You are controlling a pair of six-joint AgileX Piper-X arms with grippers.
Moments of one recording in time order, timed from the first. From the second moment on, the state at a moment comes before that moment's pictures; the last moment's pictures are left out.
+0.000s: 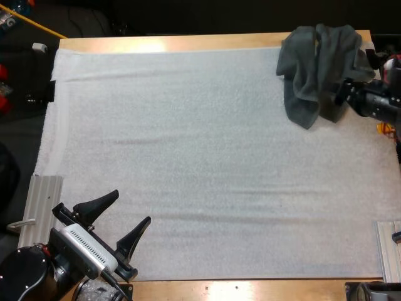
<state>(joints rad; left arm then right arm) -0.32 0.26 -0.86 0.95 0.35 -1.67 0.00 1.40 -1.15 0.62 -0.36 -1.47</state>
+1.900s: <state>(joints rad) -0.32 0.26 -0.86 0.97 0.35 -1.72 0.18 1.50 -1.15 0.35 -0.23 -1.42</state>
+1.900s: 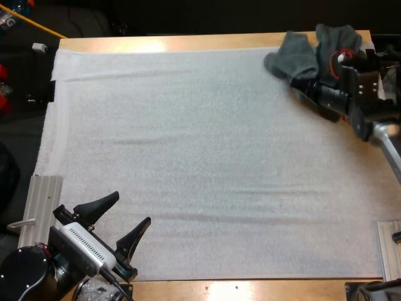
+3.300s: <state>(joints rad) -0.32 0.26 -0.86 0.97 0.35 -1.72 0.79 1.23 -1.18 0.83 0.02 -1.58</state>
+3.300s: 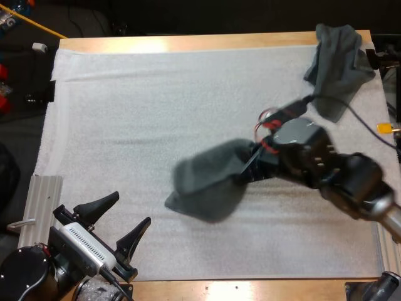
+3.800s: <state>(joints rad) -0.32 0.26 -0.86 0.97 0.35 -1.72 0.73 1.37 -1.15 0.52 0.18 -1.47</state>
